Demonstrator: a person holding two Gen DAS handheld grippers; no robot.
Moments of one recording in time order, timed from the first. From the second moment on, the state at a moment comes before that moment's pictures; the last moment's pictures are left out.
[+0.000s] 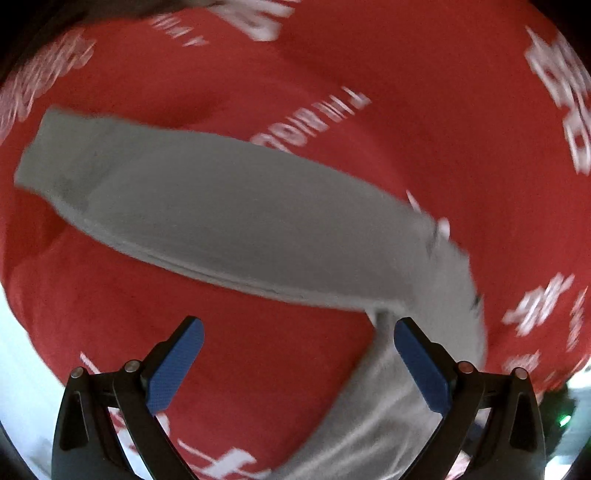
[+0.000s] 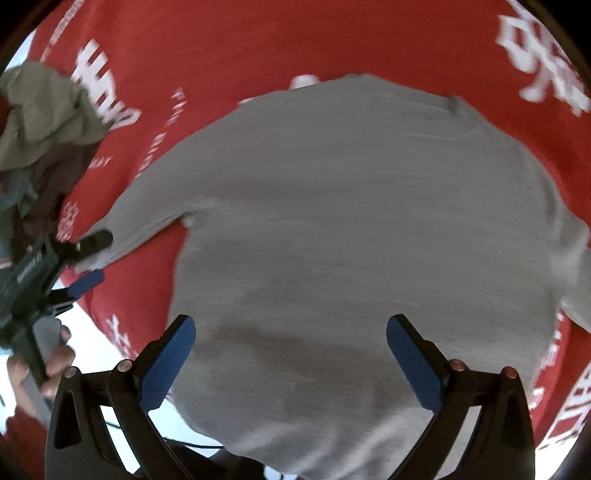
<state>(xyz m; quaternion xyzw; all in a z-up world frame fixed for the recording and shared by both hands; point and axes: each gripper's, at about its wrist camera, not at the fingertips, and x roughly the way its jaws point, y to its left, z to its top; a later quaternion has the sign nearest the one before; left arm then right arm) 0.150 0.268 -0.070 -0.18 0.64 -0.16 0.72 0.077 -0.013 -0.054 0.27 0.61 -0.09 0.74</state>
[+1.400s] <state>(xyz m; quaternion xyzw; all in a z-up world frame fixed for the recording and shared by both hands) 0.172 0.134 0.036 -0.03 0.47 -0.34 0.81 0.083 -0.048 -0.040 0.32 0.57 -0.12 0.75</state>
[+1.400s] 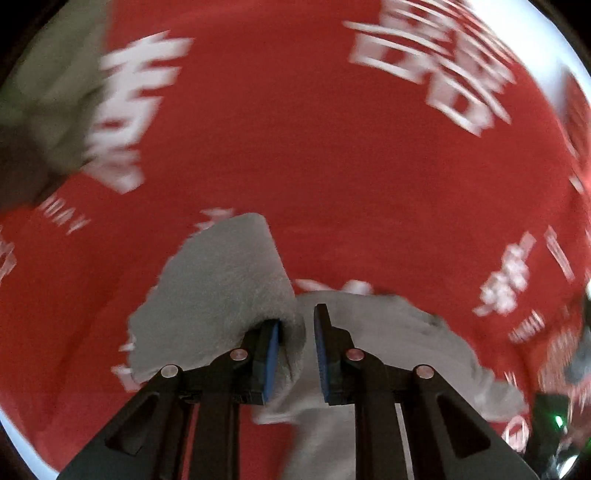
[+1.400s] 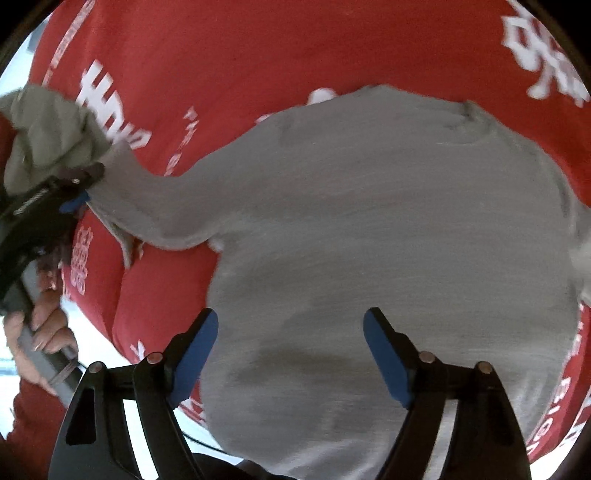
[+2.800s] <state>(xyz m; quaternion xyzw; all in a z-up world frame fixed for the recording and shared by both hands) 0.127 0.116 -0.080 0.10 0.58 -0.18 0.79 0.265 -0.041 -0.102 0.03 0.60 -0.04 0.80</state>
